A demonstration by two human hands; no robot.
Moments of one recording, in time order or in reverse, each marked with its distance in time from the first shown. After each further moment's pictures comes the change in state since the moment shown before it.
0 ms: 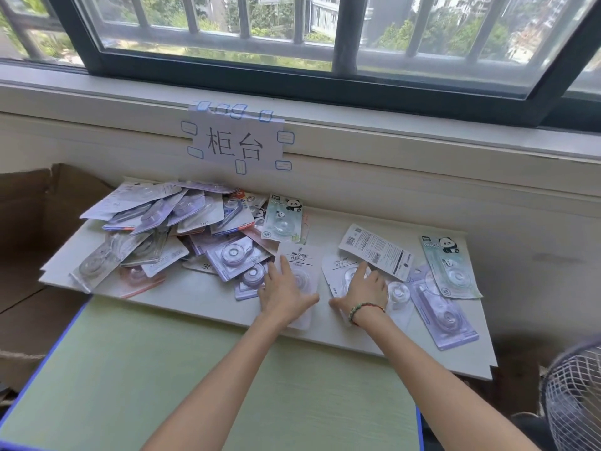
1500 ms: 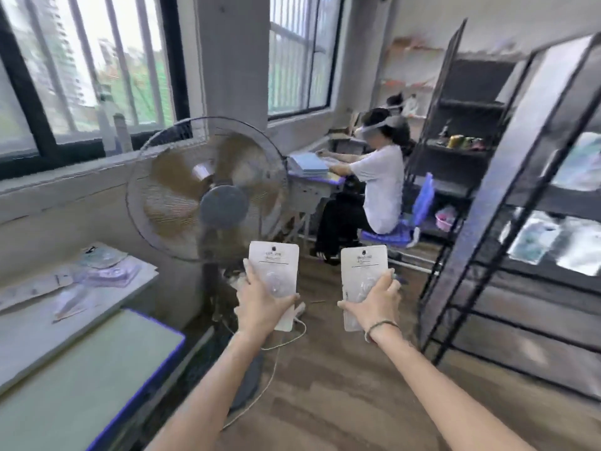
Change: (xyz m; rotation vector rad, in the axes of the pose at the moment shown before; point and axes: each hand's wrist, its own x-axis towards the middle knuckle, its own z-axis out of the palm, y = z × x) left_hand -0.482 0.023 0.062 -0.211 -0.455 1.086; right_hand -0.648 0.180 0.034 0.553 0.960 1.208
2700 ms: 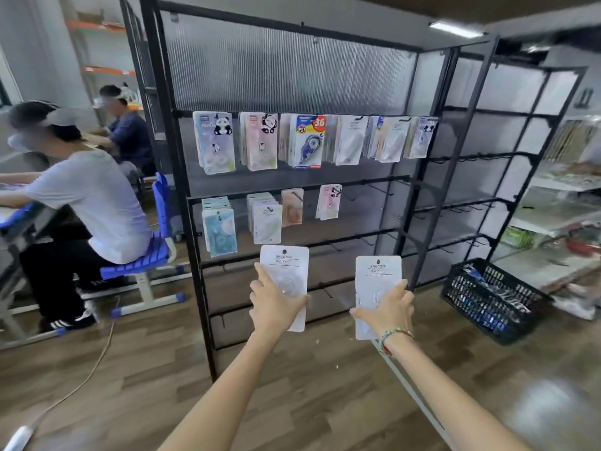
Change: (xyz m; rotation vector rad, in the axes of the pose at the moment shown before) left_hand -0.252 0.453 0.545 -0.067 -0.650 0.452; right_hand 0.128 0.540 -0.423 -0.014 0.520 0.669
